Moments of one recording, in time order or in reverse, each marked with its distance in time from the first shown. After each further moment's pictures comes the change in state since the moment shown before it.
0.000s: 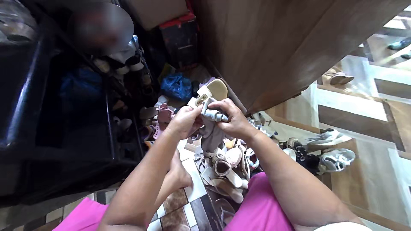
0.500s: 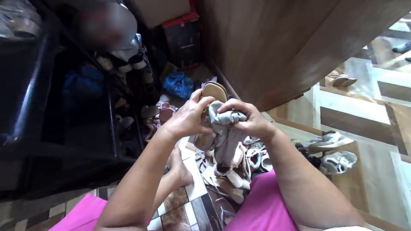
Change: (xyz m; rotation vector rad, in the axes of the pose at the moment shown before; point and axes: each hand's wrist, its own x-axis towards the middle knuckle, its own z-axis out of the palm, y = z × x) left_hand -0.010 0.018 -0.014 0.997 -0.128 0.687; right_hand 0.000 -0.002 -0.031 0.314 -0.163 -0.230
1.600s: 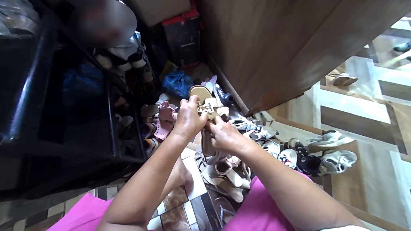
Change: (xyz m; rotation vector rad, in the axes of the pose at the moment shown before) left_hand 0.007 0.018 0.023 0.051 0.185 -0.588; right_hand 0.015 -0.028 0.067 -0.733 -0.415 0.805
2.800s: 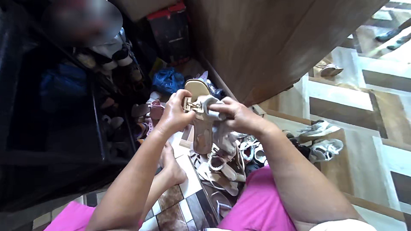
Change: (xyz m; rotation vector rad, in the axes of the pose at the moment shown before) left_hand 0.011 -0.019 -0.003 -0.222 -0.082 0.169; right_hand -0.011 0.076 -0.031 0.290 0.311 -0.316
